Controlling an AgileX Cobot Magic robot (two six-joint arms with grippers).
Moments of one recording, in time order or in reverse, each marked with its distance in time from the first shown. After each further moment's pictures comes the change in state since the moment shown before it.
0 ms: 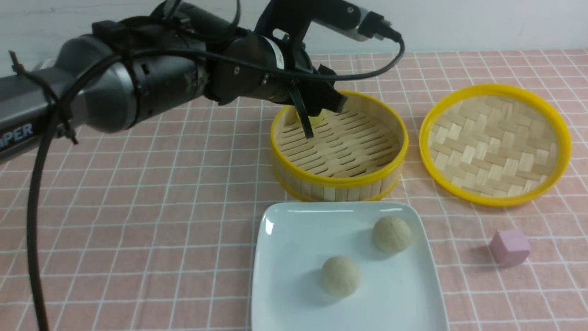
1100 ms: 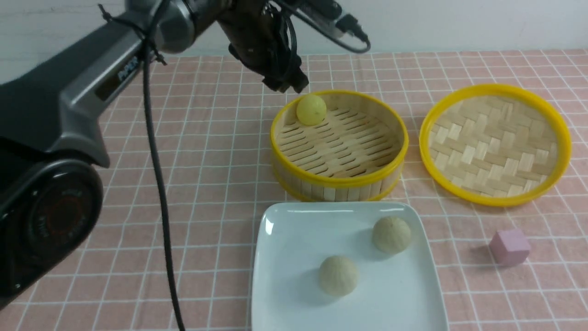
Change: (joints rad) right arm 0.000 0.000 0.000 0.021 -0.002 0.000; left arm 0.119 0.402 -0.655 -0.114 0.577 0.496
